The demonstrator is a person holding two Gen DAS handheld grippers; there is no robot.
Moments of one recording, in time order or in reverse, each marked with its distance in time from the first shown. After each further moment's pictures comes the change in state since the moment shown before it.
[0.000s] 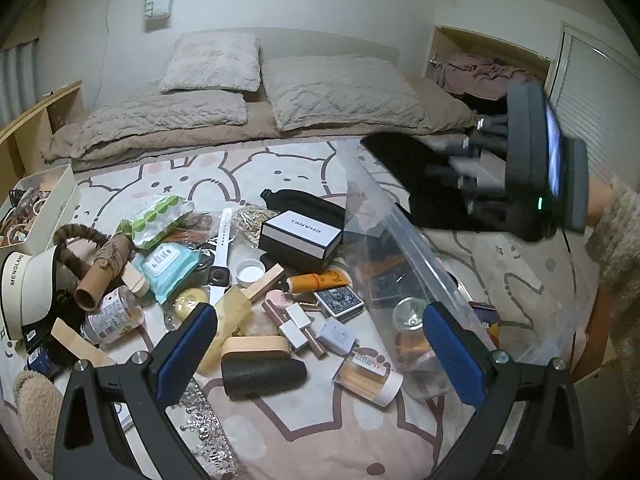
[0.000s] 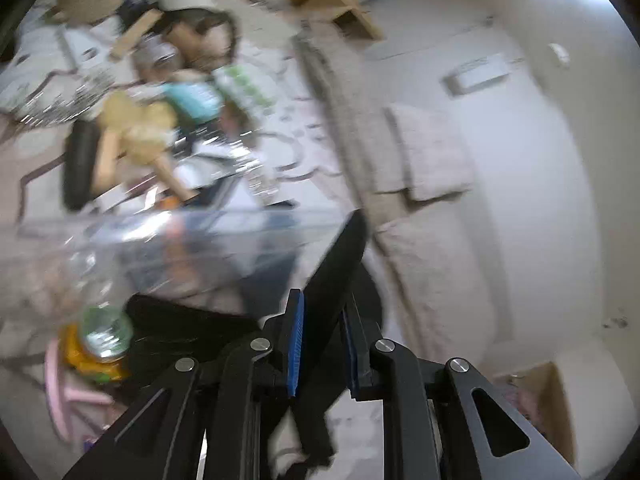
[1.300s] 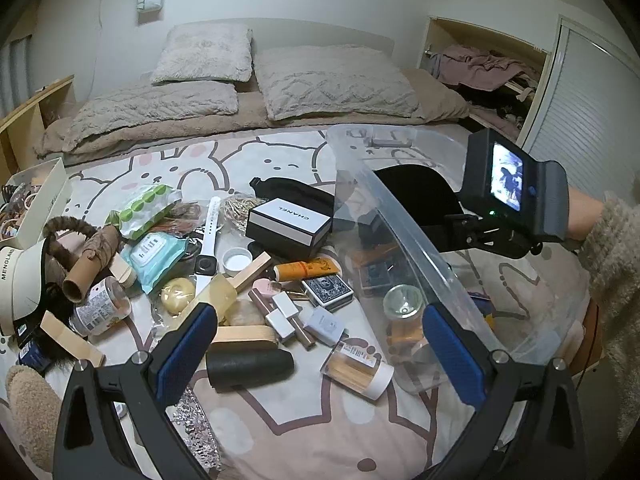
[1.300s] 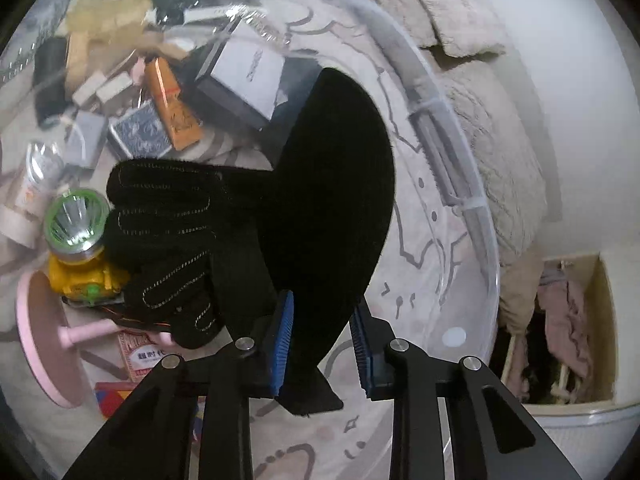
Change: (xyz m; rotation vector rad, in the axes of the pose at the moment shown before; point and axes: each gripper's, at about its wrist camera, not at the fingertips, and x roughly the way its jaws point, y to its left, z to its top) left arm 0.010 -0.010 -0.007 0.001 0.029 -0.028; right arm 0.057 0.007 -0.068 0.144 0.440 0.113
